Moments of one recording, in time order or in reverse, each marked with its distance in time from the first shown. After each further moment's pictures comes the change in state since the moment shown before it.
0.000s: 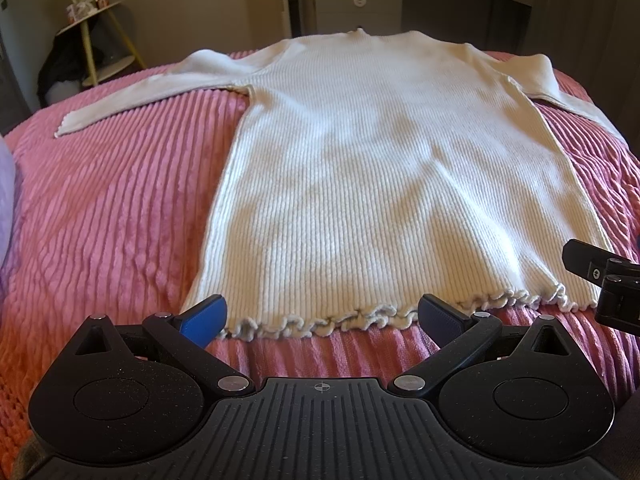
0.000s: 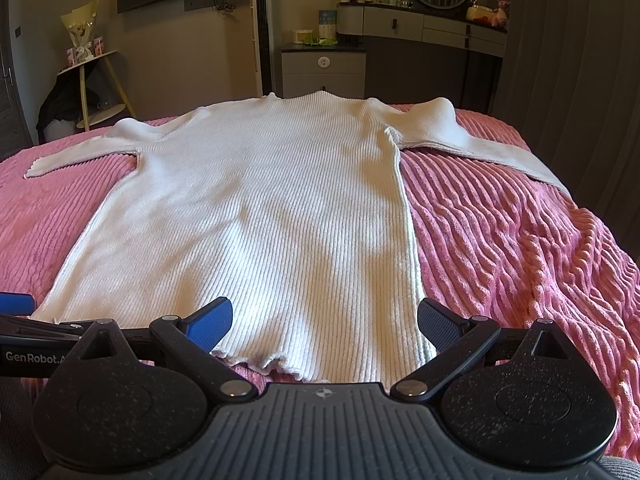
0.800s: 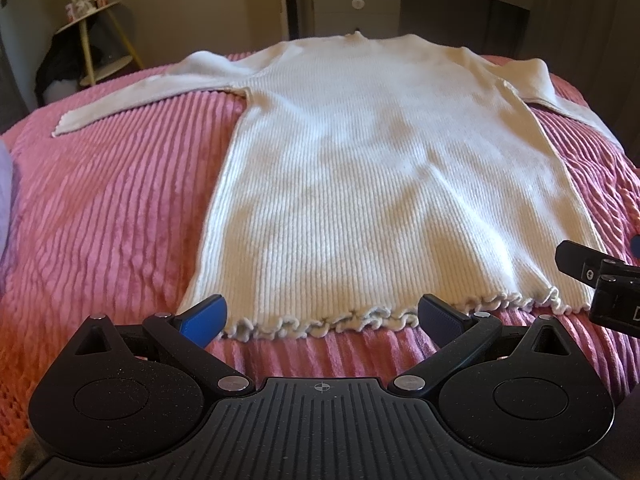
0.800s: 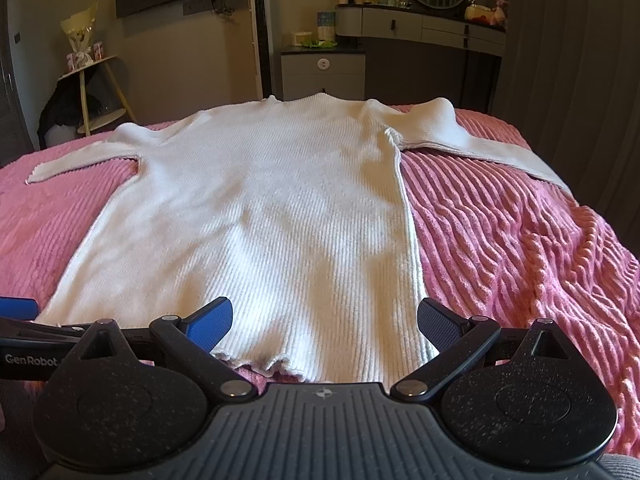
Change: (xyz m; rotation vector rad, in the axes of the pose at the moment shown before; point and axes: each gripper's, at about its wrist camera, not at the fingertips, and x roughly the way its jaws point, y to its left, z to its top) left arm -0.004 -0.002 0.002 -0.010 -0.005 -0.011; right arm -0.002 -0.001 0.001 0.024 -0.009 0.022
